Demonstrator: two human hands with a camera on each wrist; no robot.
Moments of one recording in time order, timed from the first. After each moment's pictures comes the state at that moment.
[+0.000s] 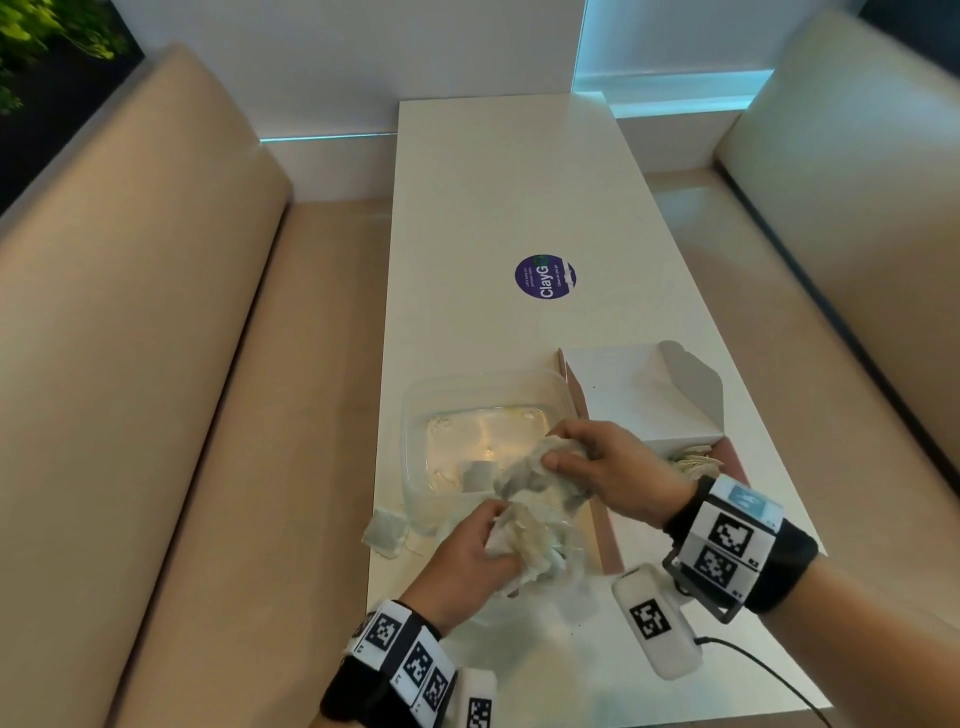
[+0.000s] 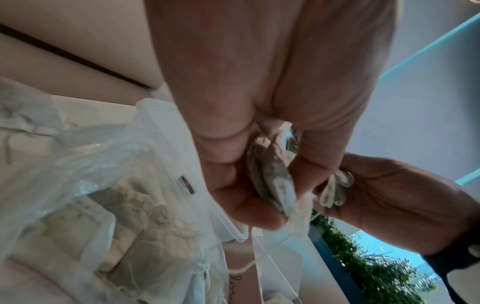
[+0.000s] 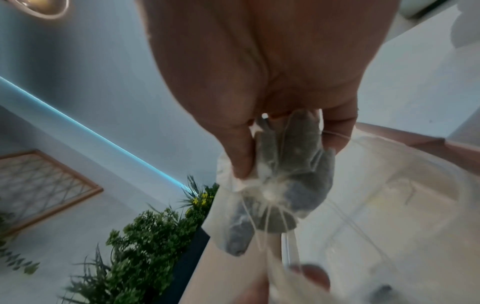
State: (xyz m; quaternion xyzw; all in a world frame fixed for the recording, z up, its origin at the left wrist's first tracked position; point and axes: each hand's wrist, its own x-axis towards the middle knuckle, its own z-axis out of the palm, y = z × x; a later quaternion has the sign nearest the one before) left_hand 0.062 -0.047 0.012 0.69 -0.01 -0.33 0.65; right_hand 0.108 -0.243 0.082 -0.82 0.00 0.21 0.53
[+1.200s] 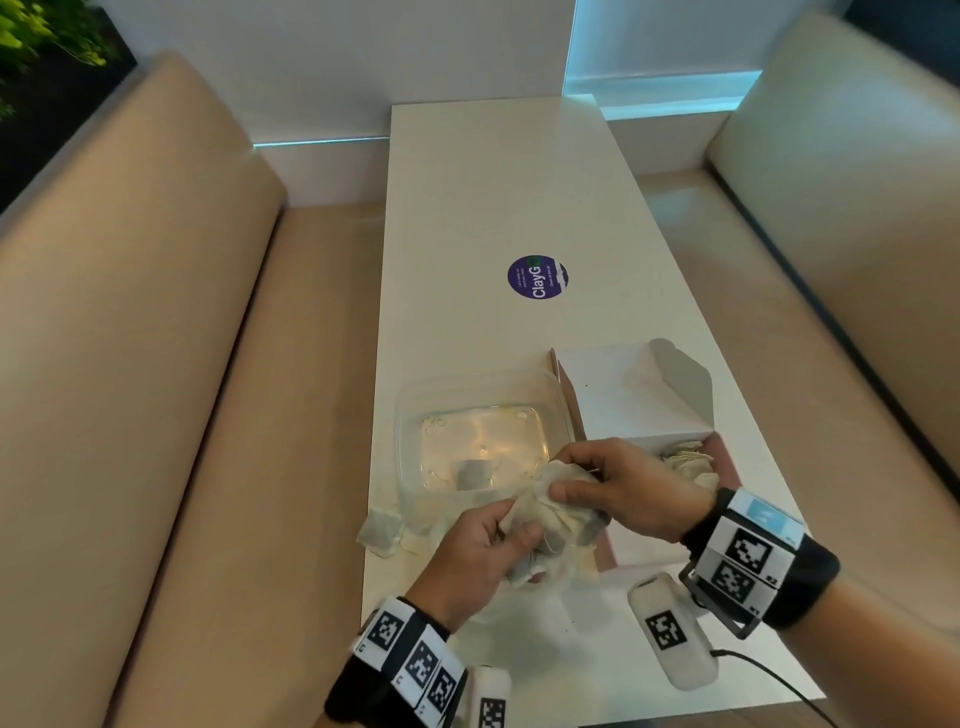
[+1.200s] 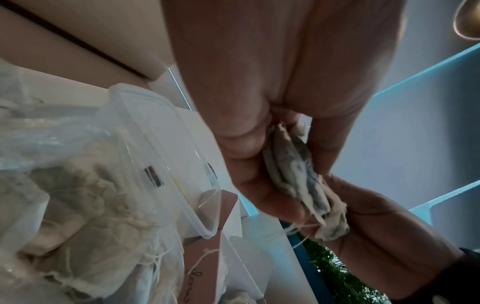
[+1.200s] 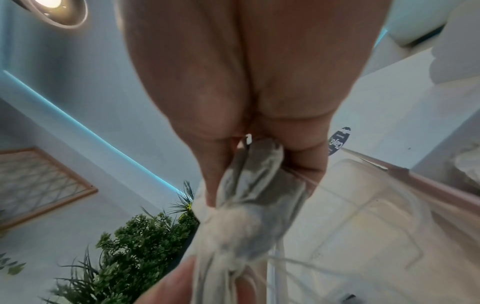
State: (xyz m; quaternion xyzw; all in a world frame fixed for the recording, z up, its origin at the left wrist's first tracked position) left_hand 0.059 -0.062 0.030 0.62 -0.04 -0.31 0.72; right_hand 0.089 -0.260 0.082 -0.80 -0.02 0.26 0.53
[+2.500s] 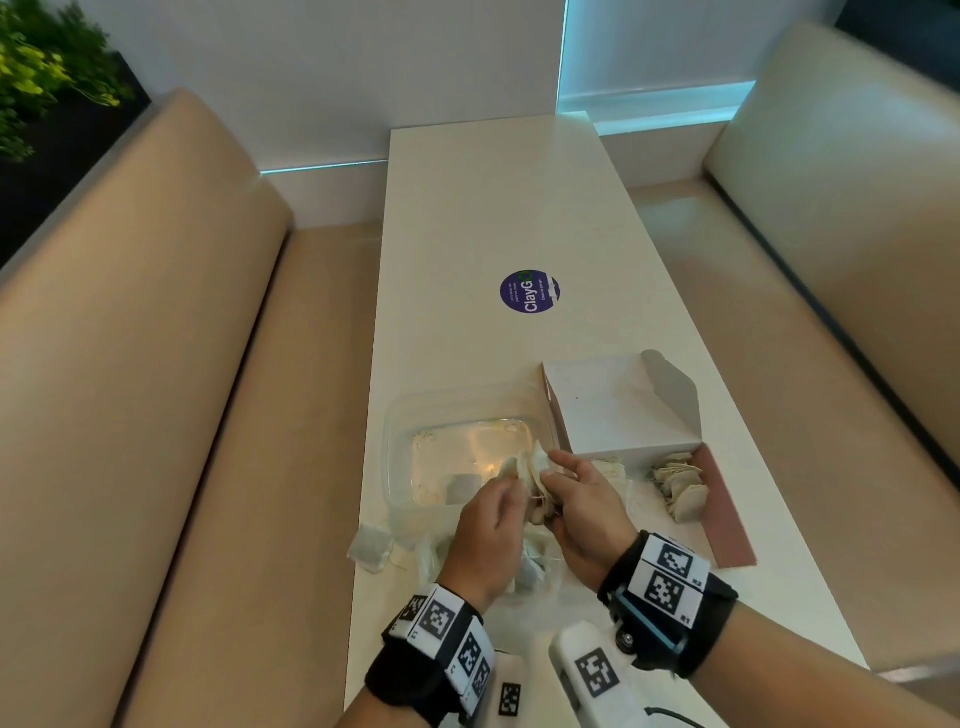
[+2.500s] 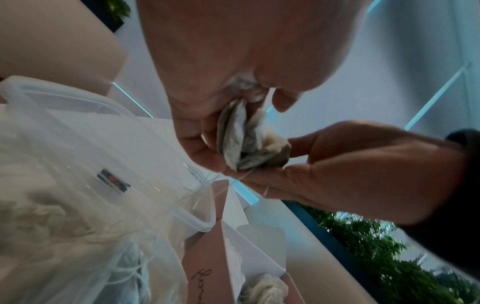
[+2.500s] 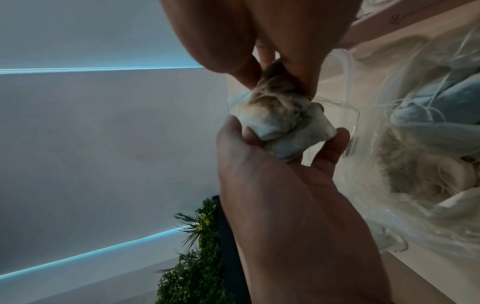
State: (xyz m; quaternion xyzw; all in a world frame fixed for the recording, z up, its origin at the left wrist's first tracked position) left_hand 0.075 -0.111 0.025 0.81 -0.04 -0.14 0.57; right_hand 0.078 -0.227 0.057 -0.45 0.31 0.11 0.83
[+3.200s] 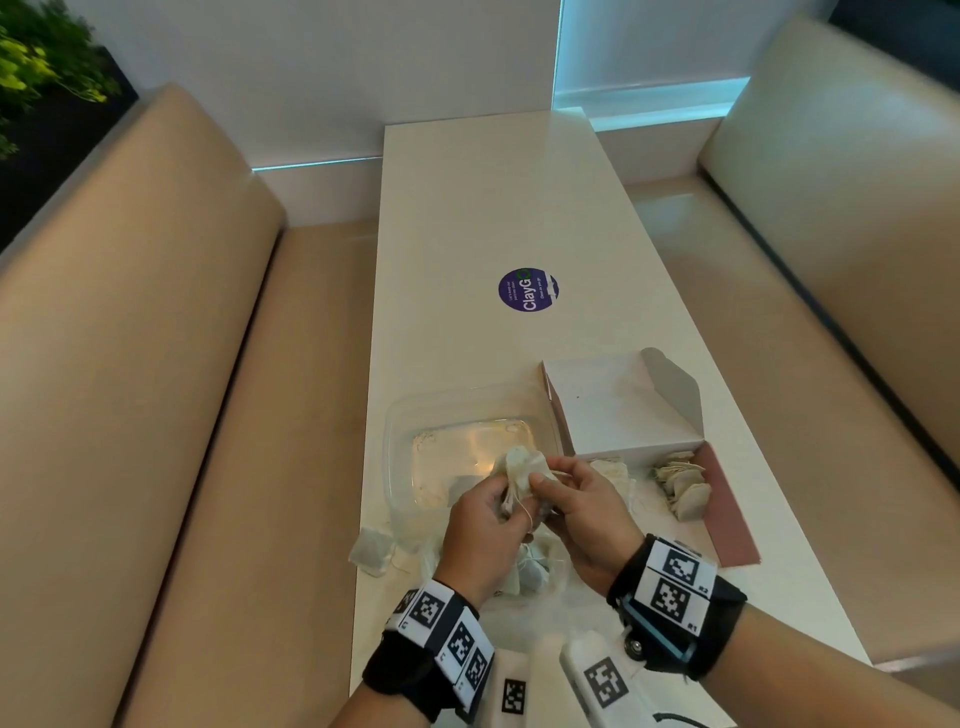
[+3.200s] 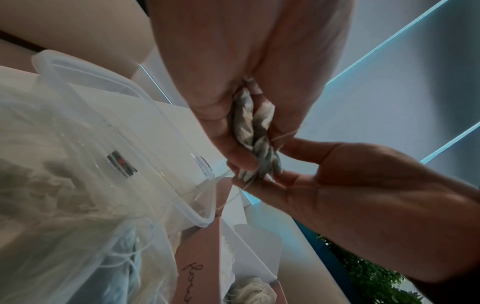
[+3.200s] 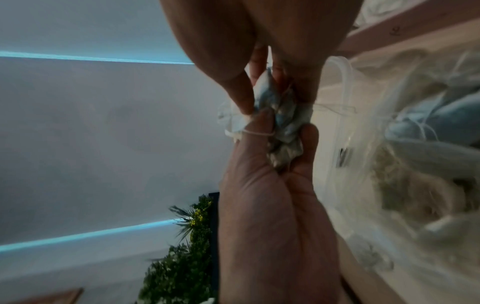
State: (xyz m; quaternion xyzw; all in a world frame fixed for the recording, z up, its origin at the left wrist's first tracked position) left_hand 0.082 -0.104 0.029 0.76 -0.01 -0.16 0.63; right_hand 0.079 -0.227 0.043 -0.52 0.27 0.12 0.80
